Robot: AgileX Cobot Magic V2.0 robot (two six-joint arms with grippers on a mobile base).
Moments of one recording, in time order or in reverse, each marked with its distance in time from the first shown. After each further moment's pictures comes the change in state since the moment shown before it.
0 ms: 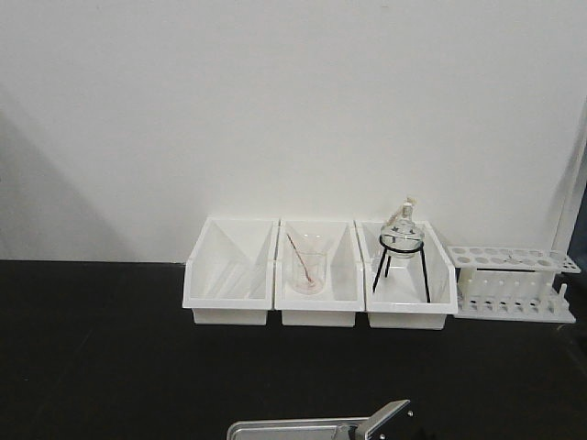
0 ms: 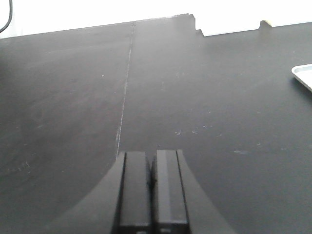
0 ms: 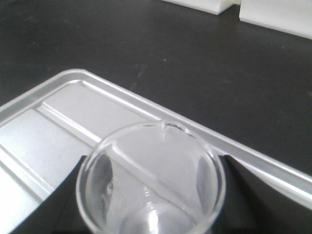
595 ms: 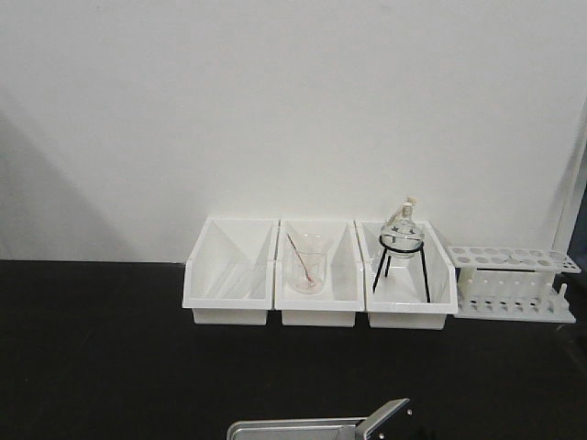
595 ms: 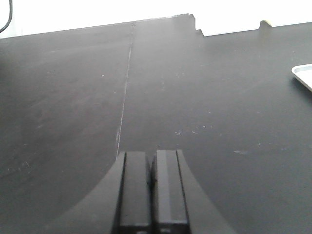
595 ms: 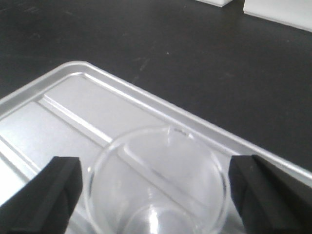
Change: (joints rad) left arm 0.000 0.000 0.000 0.000 0.000 0.000; right arm 0.000 -0.022 0.000 -0.011 0.020 -0.001
